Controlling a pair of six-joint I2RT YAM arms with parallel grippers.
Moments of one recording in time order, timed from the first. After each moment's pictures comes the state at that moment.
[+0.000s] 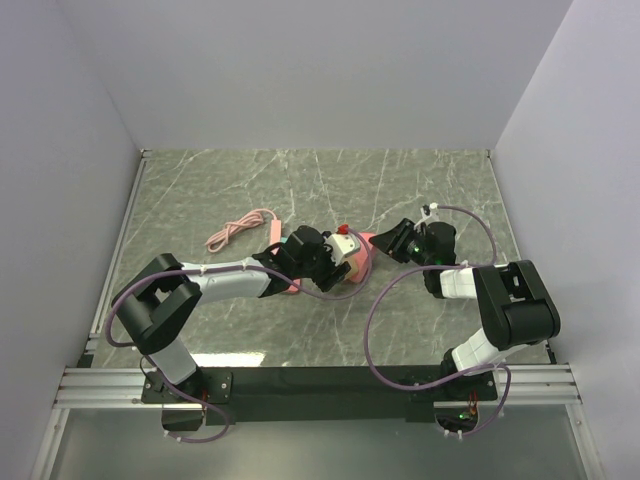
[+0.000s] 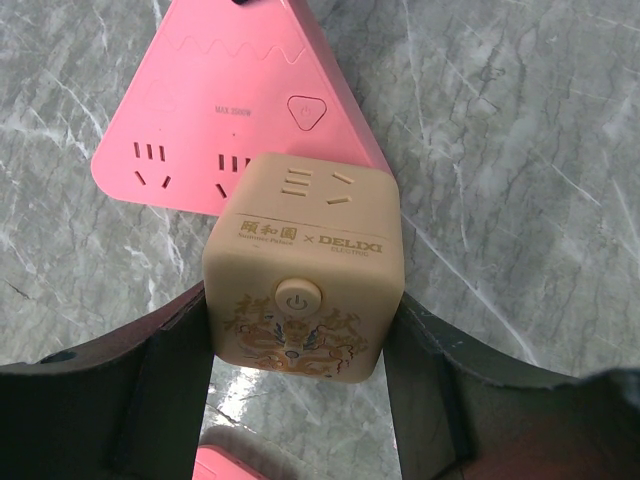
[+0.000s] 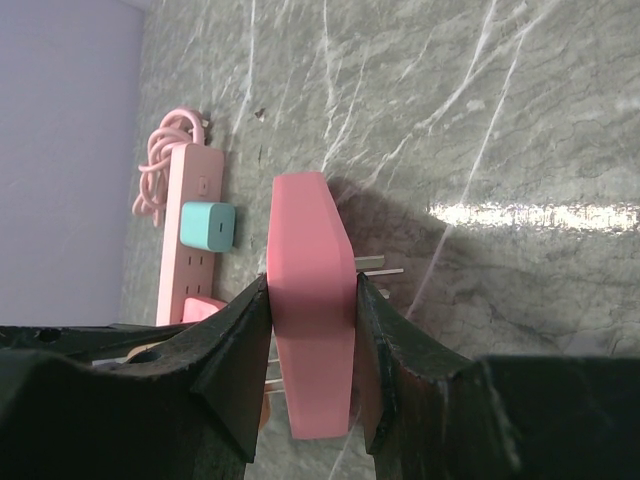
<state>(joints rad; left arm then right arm) -0.86 1.65 0.89 0.20 0.14 0.20 0.16 1.56 0.45 0.73 -0.45 0.80</state>
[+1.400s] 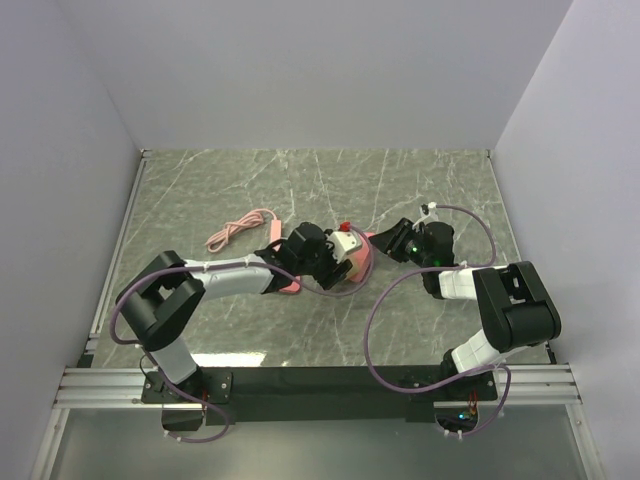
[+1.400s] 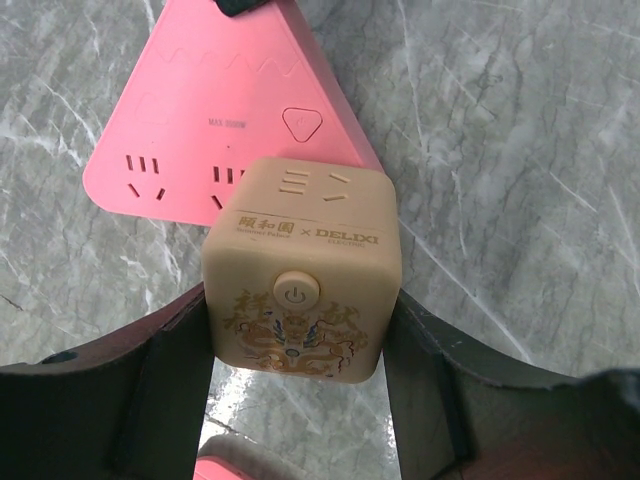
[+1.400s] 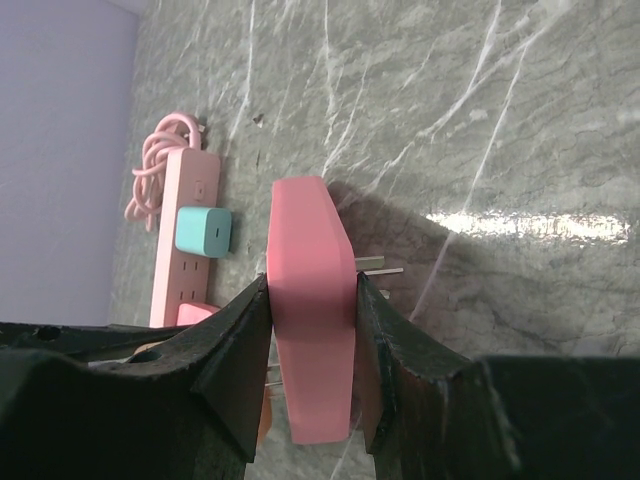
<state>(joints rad) -0.85 1.68 0.93 0.17 0.17 0.19 0.18 1.55 0.45 0.72 -0.42 0.79</state>
